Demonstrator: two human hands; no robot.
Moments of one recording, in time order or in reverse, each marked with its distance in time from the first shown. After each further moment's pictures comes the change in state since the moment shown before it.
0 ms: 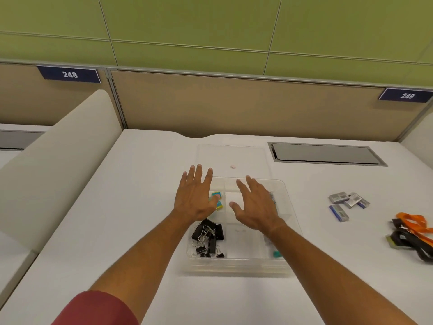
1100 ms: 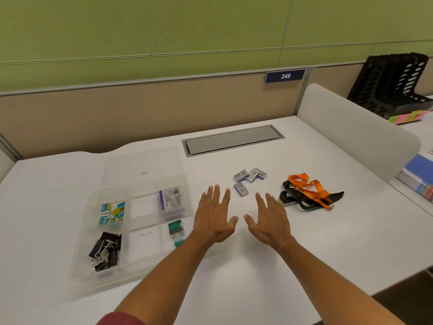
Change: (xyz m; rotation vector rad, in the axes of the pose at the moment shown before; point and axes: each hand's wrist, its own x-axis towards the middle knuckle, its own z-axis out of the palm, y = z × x) left_hand -0.020 0.312 0.055 -0.096 -0.115 0.316; right_hand -0.171 0.245 -0.040 0.018 -0.014 0.529
